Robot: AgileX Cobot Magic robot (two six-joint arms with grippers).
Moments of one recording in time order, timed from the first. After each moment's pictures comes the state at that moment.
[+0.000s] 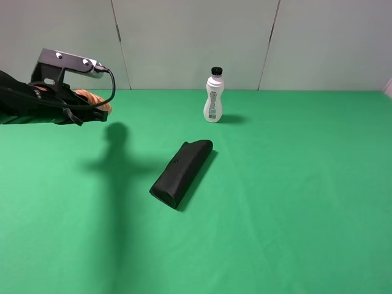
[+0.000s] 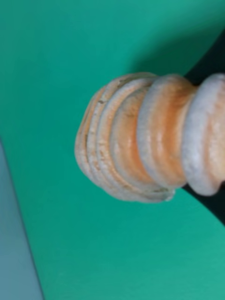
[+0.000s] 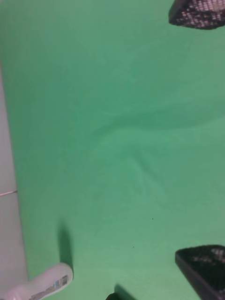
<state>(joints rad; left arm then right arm) -0.29 1.71 -0.67 -0.55 -0.46 0.60 -0.01 -0.01 -0.49 0.04 1.01 0.03</state>
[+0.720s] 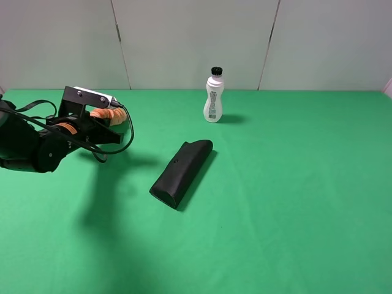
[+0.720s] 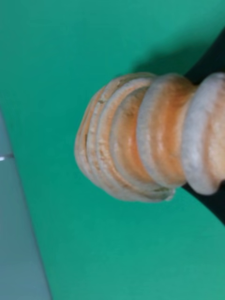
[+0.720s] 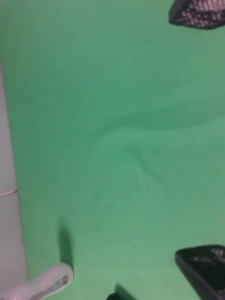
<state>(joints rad) -0.29 2.05 -0.62 -0.12 -1.02 0.18 -0.01 -0.01 -0.49 0.04 1.01 0.03</state>
